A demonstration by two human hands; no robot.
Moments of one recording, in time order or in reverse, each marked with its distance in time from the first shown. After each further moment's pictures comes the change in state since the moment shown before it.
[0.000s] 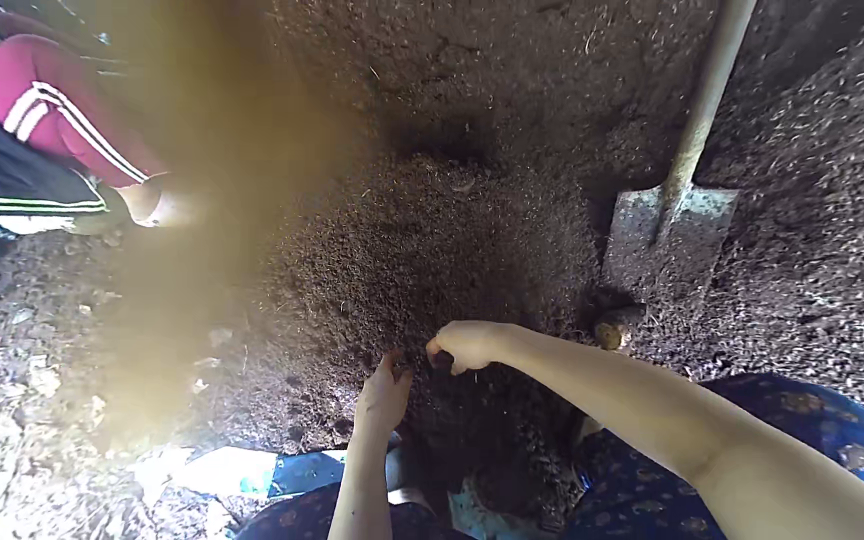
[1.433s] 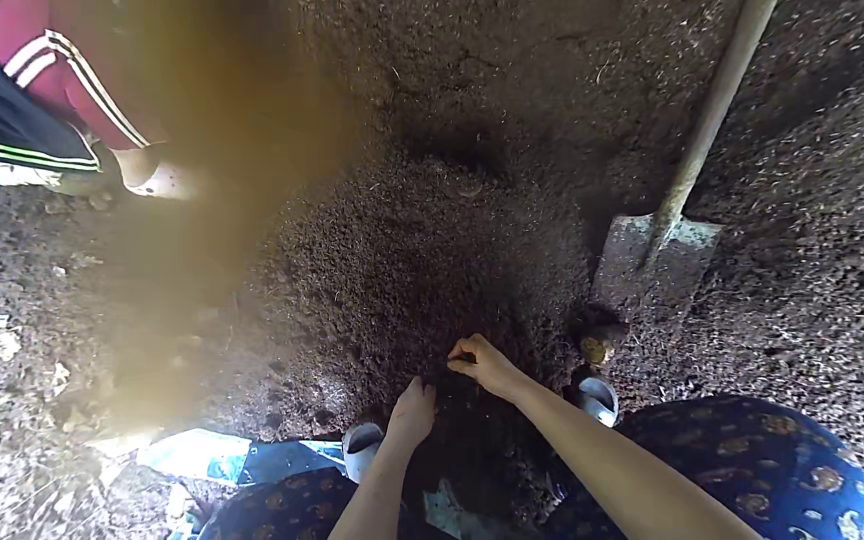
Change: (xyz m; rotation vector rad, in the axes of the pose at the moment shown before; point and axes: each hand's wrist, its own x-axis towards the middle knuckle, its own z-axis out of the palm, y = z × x) left_hand 0.002 -0.006 0.074 -0.147 -0.220 -0.005; right_hand -0.010 0.042 0.096 0.676 0.568 0.135
